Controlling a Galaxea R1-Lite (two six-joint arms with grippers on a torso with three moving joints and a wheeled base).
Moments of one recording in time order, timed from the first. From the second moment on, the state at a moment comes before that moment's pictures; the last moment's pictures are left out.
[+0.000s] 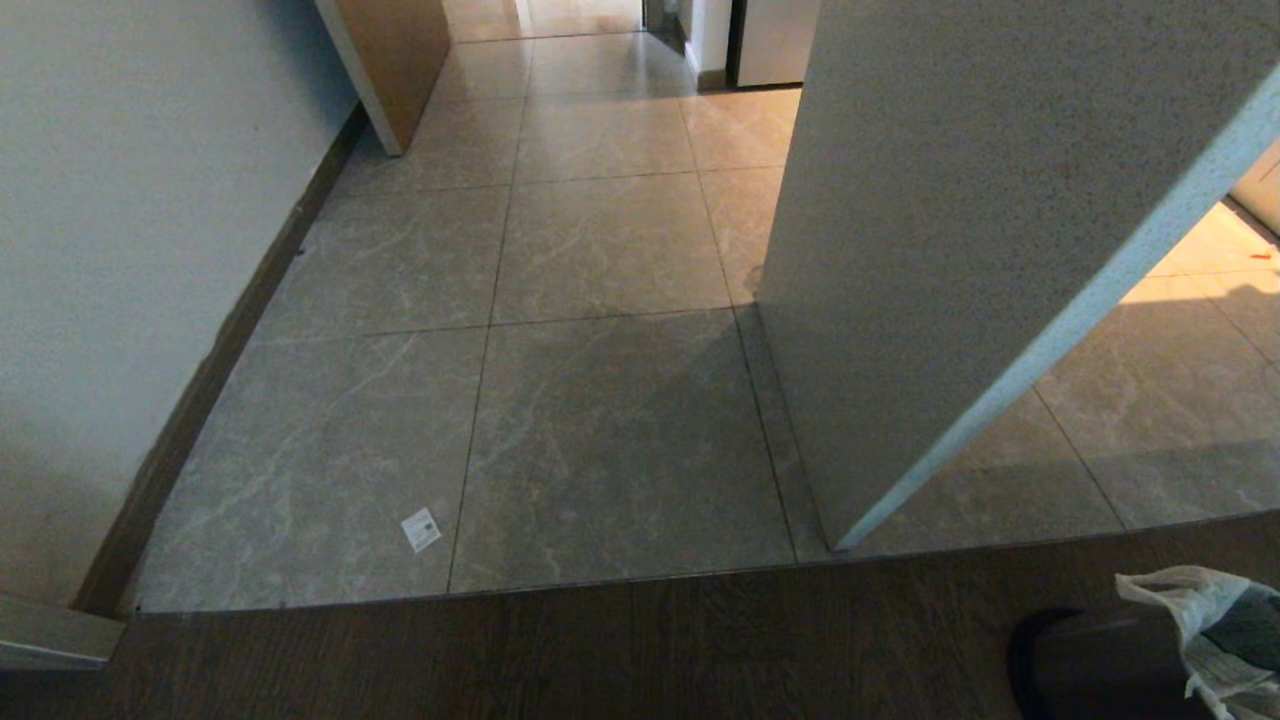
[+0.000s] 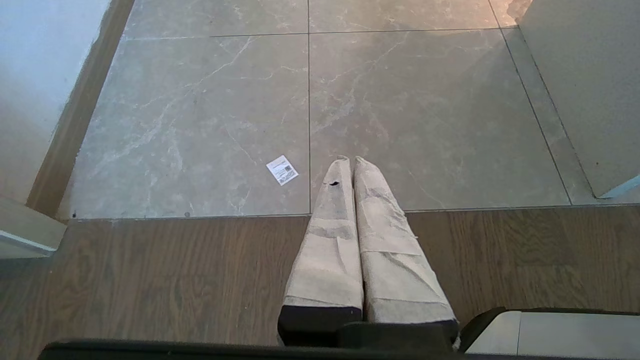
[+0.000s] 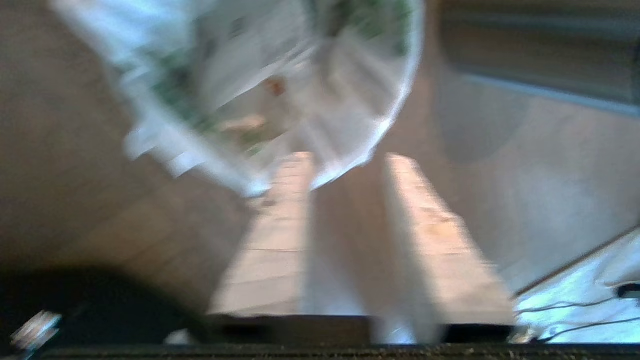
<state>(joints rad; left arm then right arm) 0.00 0.00 0.00 0.00 0.00 0.00 -1.08 1.87 -0.66 -0.26 0.21 -0.57</state>
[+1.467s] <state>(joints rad) 0.00 0.00 0.00 0.00 0.00 0.00 -1.09 2.32 -0.52 -0.86 0.21 -0.98</state>
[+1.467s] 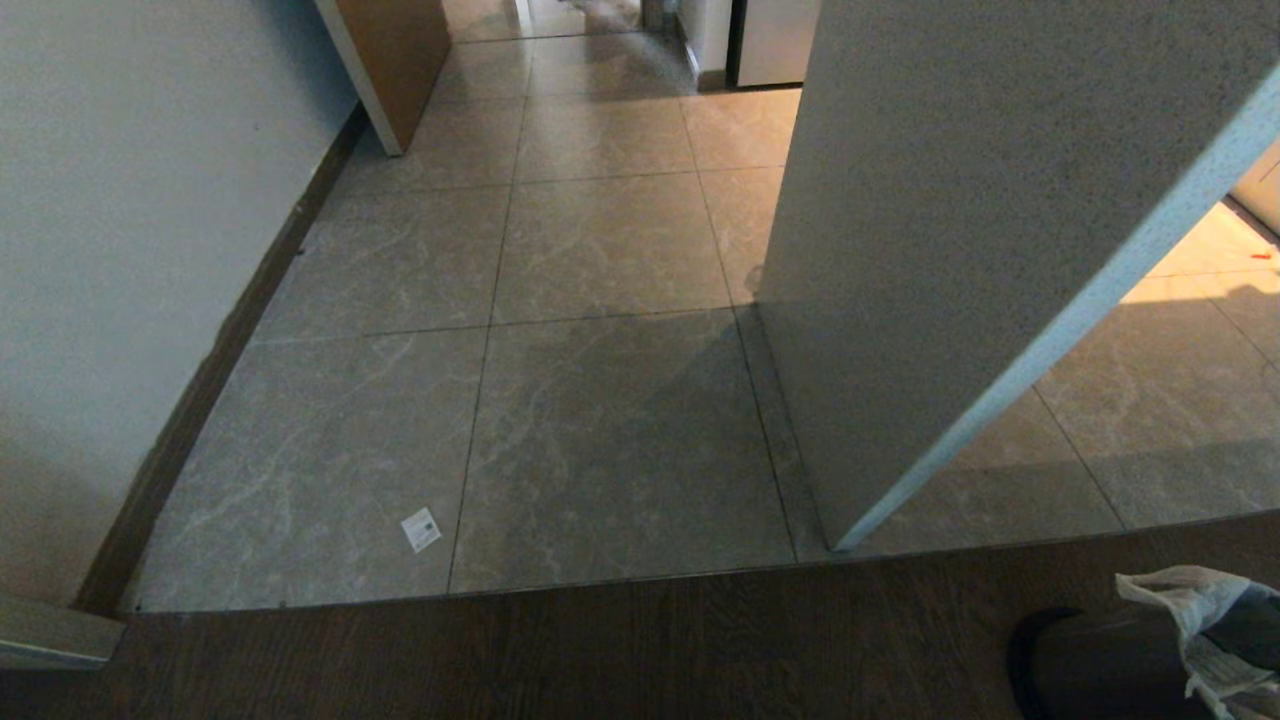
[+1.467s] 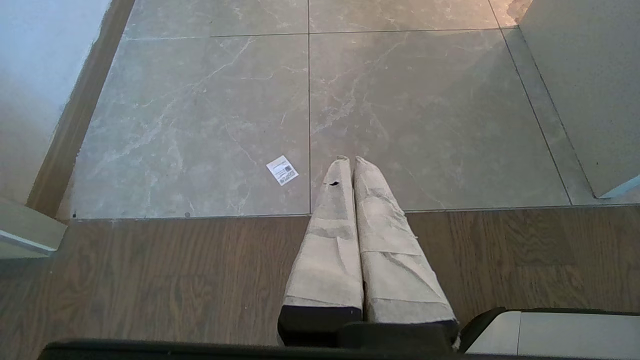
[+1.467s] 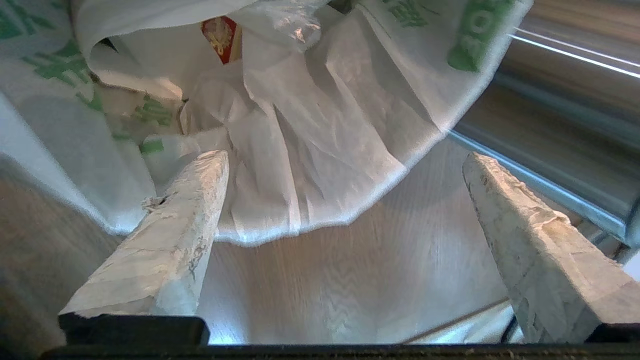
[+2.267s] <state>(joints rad) 0.00 0.00 0.00 0.00 0.00 0.00 -1.09 2.43 -0.56 -0.90 0.26 -0.92</state>
